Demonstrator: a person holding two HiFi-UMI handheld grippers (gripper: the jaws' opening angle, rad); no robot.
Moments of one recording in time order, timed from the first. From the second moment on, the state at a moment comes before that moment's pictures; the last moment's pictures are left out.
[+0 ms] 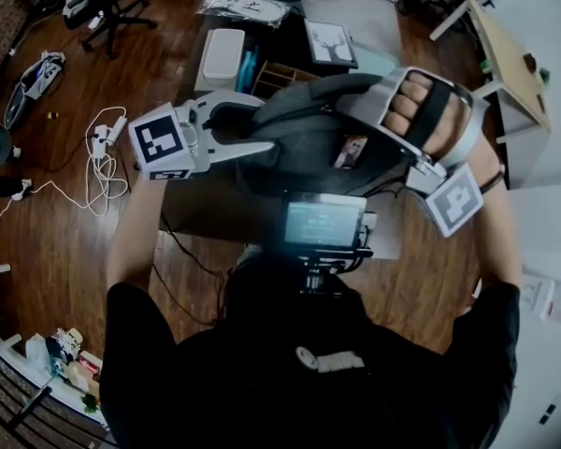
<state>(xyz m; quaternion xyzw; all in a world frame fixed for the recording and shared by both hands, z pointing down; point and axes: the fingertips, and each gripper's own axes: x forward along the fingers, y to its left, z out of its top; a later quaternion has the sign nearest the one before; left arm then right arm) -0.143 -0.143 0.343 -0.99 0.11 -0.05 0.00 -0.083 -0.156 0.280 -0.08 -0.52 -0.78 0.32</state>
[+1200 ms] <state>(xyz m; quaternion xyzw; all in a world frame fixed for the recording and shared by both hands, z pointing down) -0.187 -0.119 0.318 -0.92 0.38 0.06 0.03 0.076 -0.129 0.274 0.44 -0.89 -0.01 -0.13</state>
